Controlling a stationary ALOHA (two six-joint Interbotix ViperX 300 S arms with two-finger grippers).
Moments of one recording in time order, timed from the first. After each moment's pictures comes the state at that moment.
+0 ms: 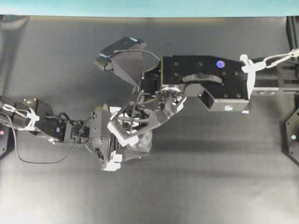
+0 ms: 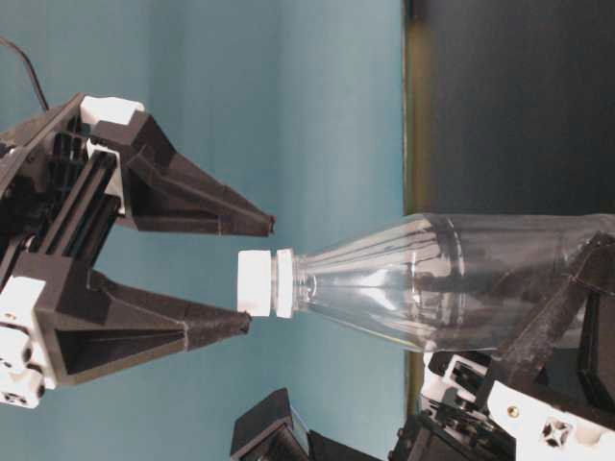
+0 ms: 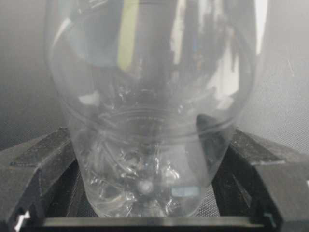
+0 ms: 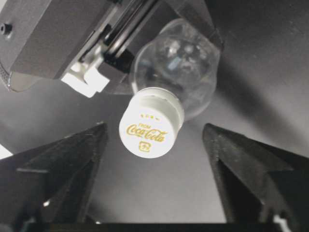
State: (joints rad) left arm -0.05 0.30 0.86 0.04 -0.80 -0.11; right arm 0.05 0.26 -0.27 0.11 1.28 0.86
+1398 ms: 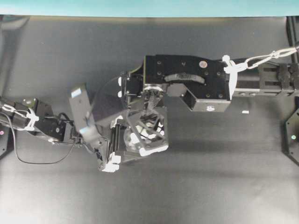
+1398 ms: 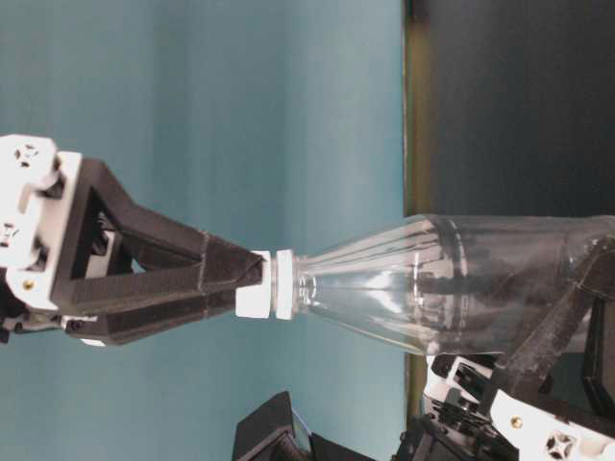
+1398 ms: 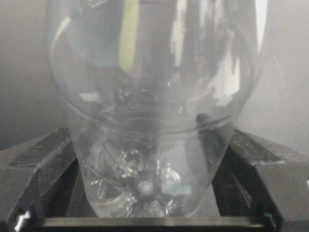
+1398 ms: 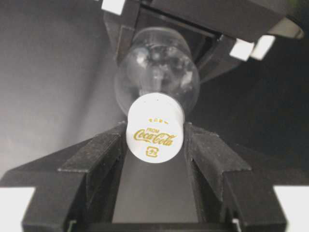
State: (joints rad) left arm -0.05 0.29 0.87 0.04 -0.77 -0.10; right arm 0.06 0.34 -0.40 0.12 1.42 -0.39
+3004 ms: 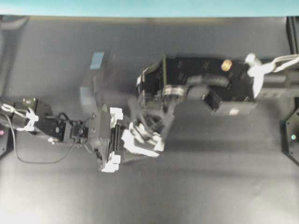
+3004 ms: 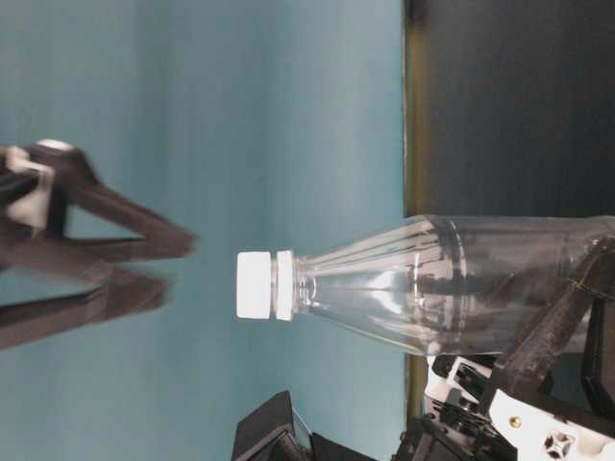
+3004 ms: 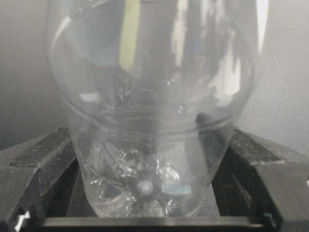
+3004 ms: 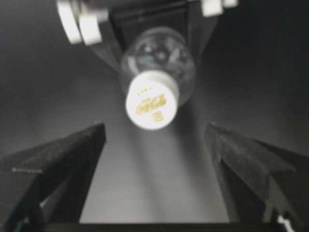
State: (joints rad) left arm -0.05 0.29 0.87 0.04 -0.76 -0.12; right arm 0.08 0.25 -0.42 0.06 1.42 0.45
